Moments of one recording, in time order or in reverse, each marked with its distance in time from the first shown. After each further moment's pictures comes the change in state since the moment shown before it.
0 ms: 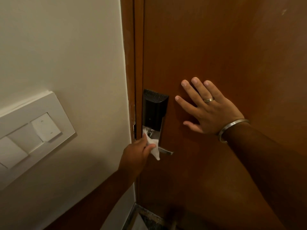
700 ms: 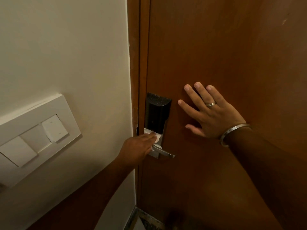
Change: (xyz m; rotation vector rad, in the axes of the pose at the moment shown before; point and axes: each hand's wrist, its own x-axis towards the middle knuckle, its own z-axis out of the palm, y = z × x) left_hand 0.024 -0.001 -0.023 0.353 -0.022 0.436; right_hand -0.001 0.000 0.002 0.028 -0.013 0.009
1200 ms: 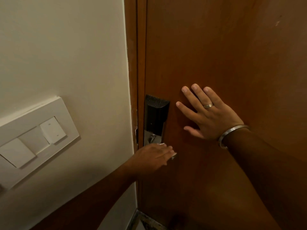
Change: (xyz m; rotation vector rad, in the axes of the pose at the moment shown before) left_hand 0.000 0.025 0.022 0.071 -0.202 0.303; right_hand -0.001 0.000 0.000 0.002 0.031 0.004
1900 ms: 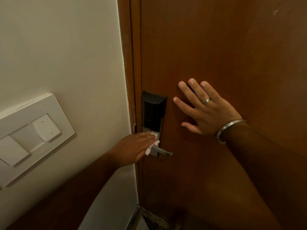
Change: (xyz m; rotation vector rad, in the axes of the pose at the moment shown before) left_hand -0.022 -0.043 -0.018 -0.161 -0.049 -0.131; right_hand 0.000 0.001 0.000 0.000 -0.005 -0.004
